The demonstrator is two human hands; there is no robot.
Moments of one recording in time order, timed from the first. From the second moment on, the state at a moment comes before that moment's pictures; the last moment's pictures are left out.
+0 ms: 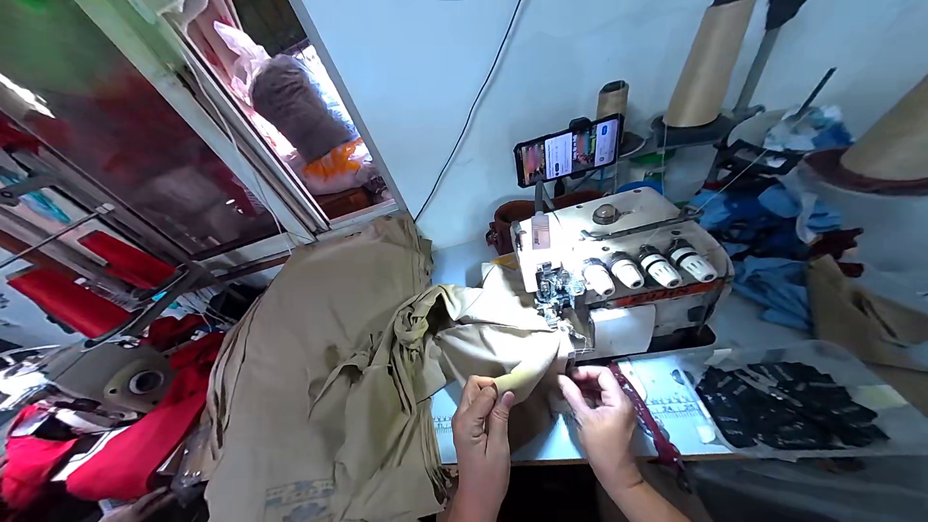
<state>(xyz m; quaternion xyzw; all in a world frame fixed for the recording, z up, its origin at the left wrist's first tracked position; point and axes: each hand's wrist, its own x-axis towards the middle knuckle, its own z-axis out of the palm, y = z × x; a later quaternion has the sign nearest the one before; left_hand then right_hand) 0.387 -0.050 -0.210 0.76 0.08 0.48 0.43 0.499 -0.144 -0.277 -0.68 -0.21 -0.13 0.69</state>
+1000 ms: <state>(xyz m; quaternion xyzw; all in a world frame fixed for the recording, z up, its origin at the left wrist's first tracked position) 0.389 -0.070 -0.260 0.89 -0.07 0.39 0.22 0.475 -0.213 -0.260 -0.61 -0.18 0.19 0.75</state>
